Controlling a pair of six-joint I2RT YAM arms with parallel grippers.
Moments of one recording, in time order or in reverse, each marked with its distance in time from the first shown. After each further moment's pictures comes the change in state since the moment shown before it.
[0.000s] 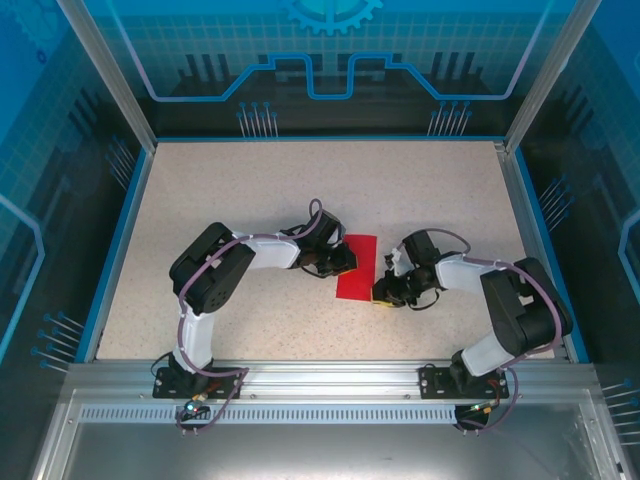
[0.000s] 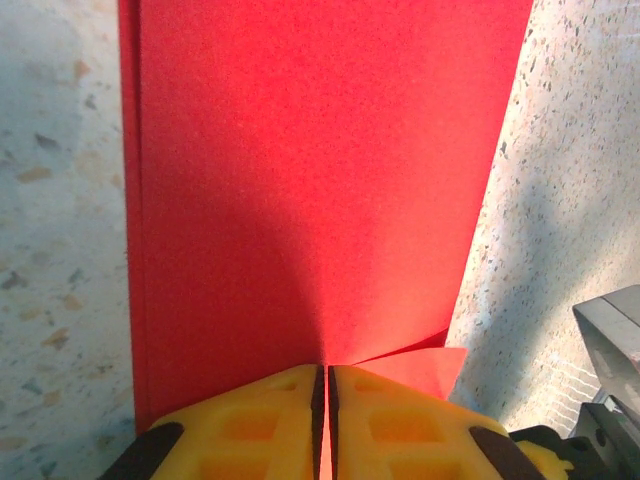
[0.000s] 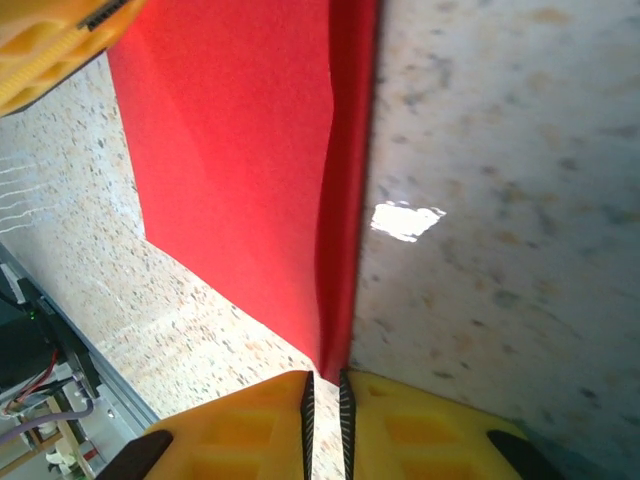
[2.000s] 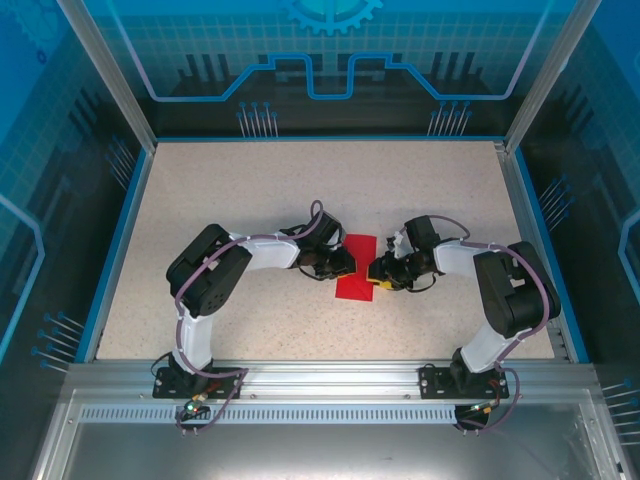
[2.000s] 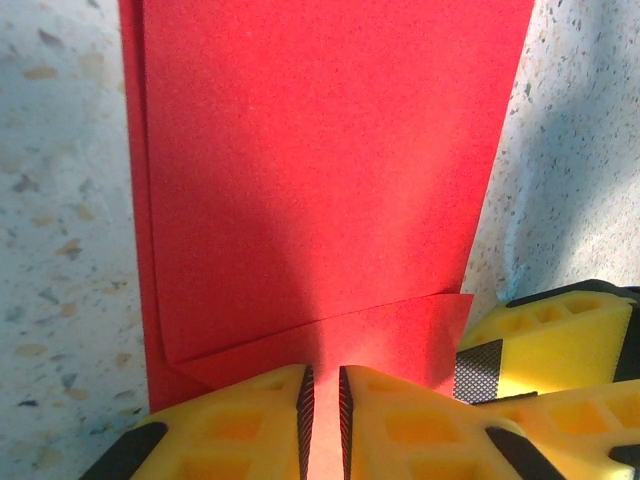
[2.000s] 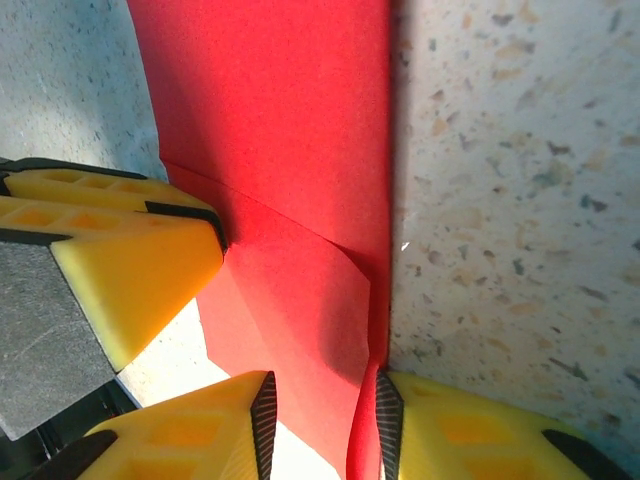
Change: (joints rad) left arm -0.013 -0.027 0.006 -0.094 0.007 0.051; right arm -0.054 0.126 0.122 0.072 -0.024 0.074
